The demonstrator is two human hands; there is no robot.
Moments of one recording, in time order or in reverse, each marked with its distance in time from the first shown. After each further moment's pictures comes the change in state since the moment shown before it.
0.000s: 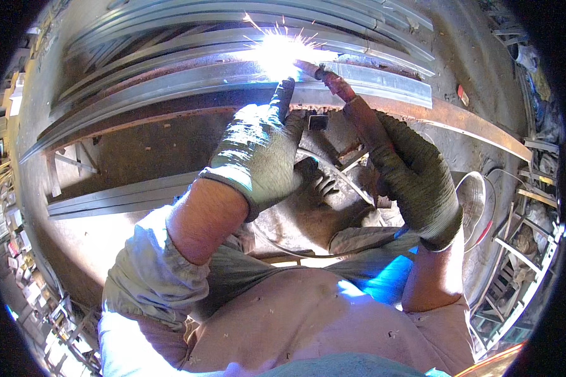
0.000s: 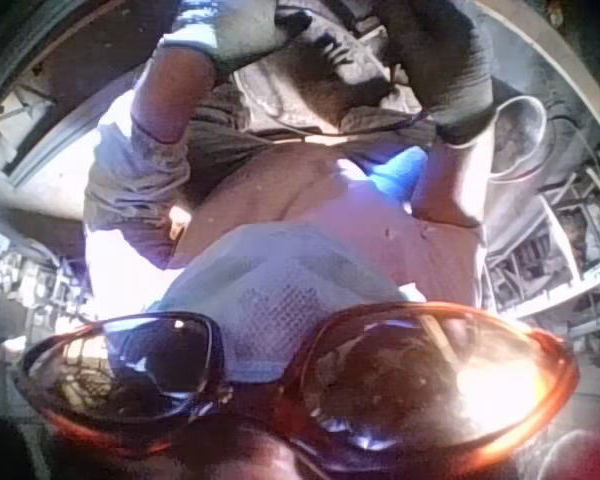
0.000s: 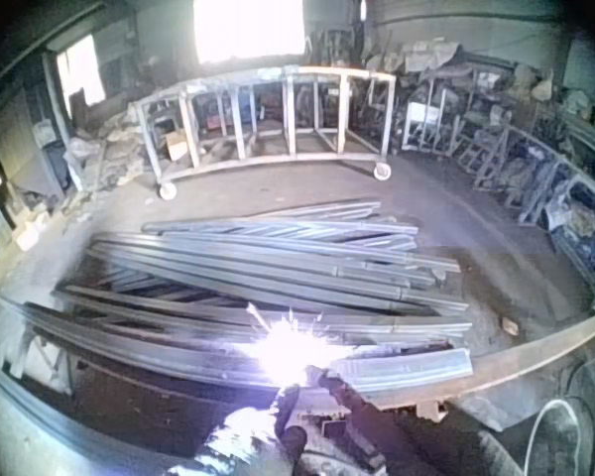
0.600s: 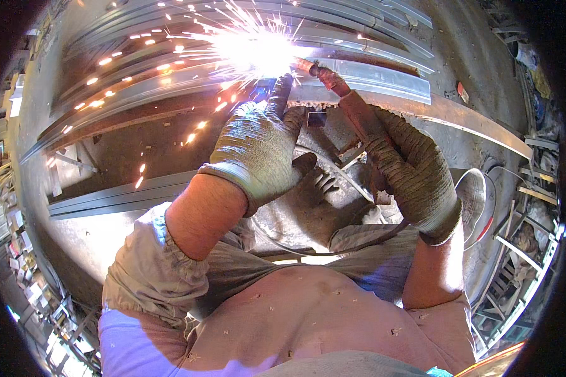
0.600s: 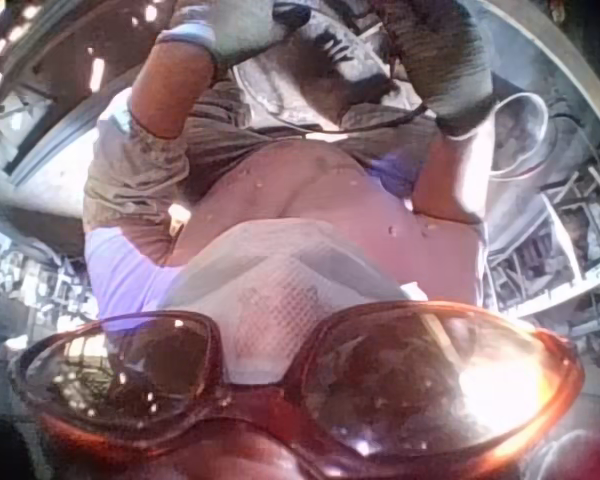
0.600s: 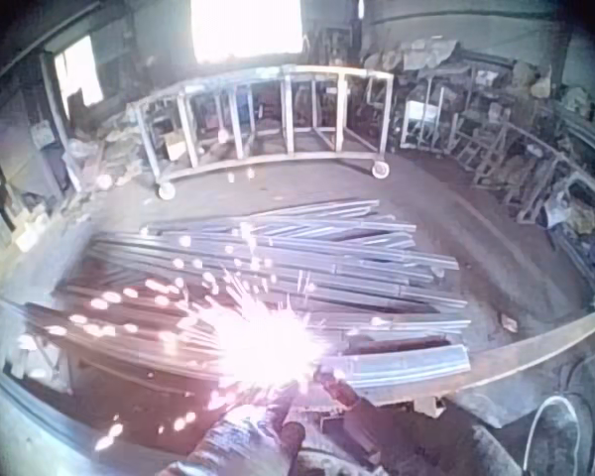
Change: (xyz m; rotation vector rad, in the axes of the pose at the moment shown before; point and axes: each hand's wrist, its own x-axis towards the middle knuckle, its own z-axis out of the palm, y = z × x) left_hand -0.001 0.004 -0.004 0.088 -0.002 -0.019; right_hand 0.002 -0.004 -0.006 -0.063 -0.115 0.033
